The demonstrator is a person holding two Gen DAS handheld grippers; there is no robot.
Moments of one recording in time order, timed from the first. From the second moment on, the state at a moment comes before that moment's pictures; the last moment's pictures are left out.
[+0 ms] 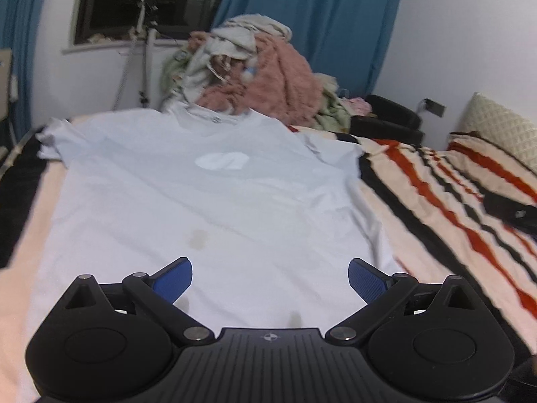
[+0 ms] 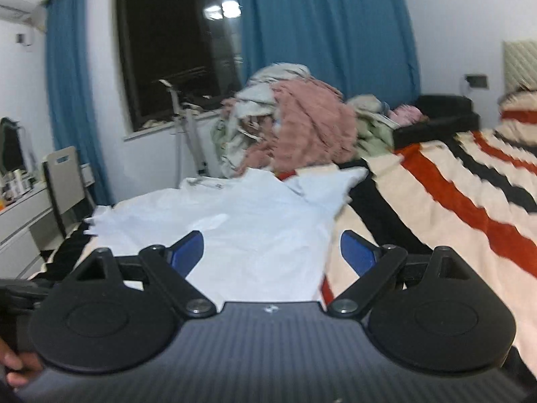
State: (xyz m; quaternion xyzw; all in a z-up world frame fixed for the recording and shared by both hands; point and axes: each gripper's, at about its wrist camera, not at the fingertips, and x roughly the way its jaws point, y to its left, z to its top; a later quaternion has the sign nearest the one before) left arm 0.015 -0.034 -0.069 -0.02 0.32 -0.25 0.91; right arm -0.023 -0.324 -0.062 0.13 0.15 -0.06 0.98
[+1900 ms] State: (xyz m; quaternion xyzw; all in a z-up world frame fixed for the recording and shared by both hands) left arm -0.027 -0.208 -0.129 0.10 0.40 -0.46 0.79; right arm -0.056 -0.379 -0.062 0.21 0.07 -0.07 0.97
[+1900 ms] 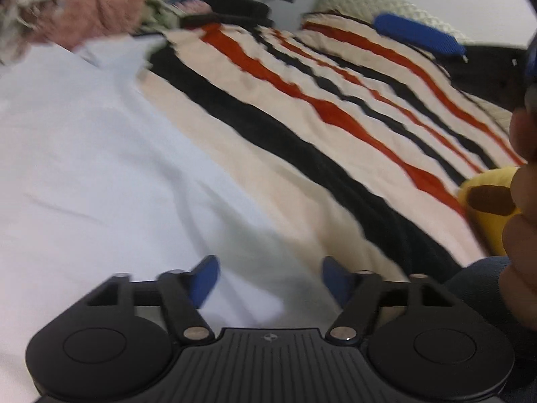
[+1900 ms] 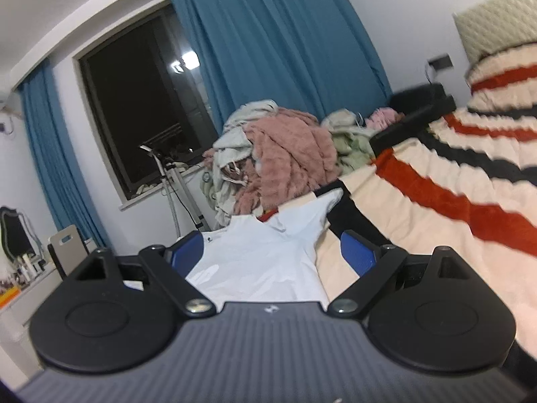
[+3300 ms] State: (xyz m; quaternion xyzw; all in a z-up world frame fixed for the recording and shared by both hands) left arm 0.016 -0.011 -0.052 -0.07 0.28 -0.17 0.94; right arm 0.260 -0.506 -0.244 0.54 0.15 0.00 0.83
